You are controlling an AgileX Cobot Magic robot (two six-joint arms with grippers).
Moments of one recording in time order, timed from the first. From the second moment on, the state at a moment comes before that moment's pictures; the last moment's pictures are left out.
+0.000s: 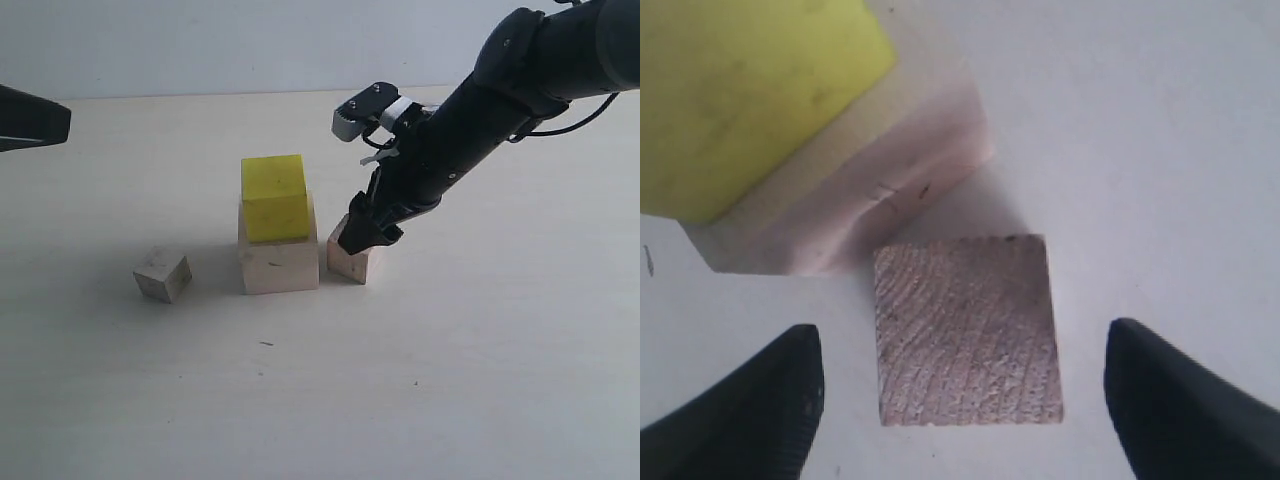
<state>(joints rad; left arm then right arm) -0.26 0.99 -0.81 -0.69 0.71 0.70 0.38 1.98 -1.23 0.66 0.70 -1.03</state>
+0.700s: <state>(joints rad) -0.26 0.99 -0.81 -0.68 0.72 0.70 0.38 2.01 -1.23 0.65 0.74 -1.01</state>
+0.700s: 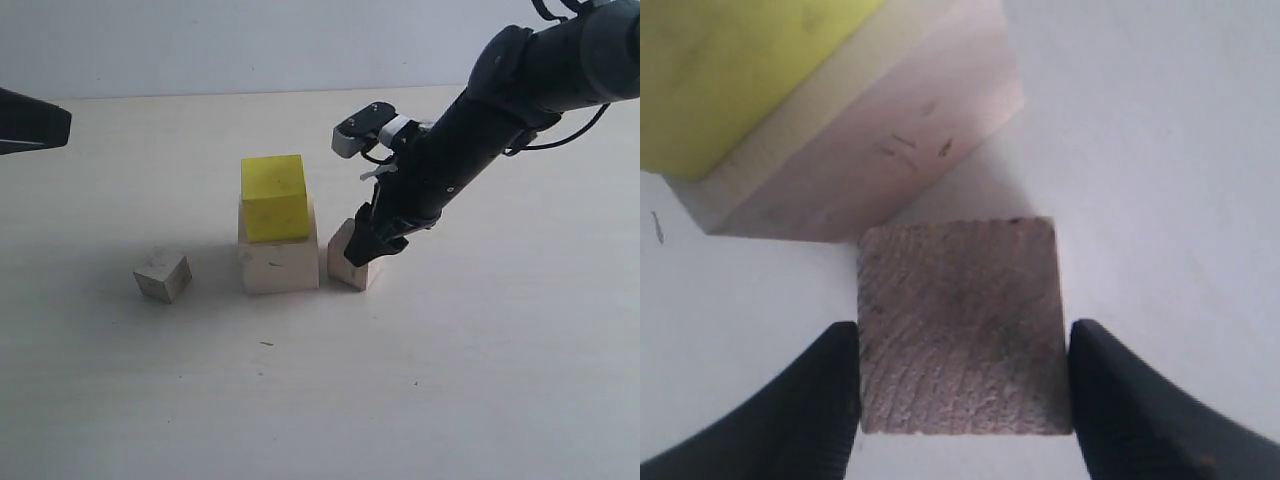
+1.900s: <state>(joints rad) -0.26 0.99 -0.81 -0.68 0.70 0.70 0.65 1.56 -1.33 0.28 0.74 0.31</state>
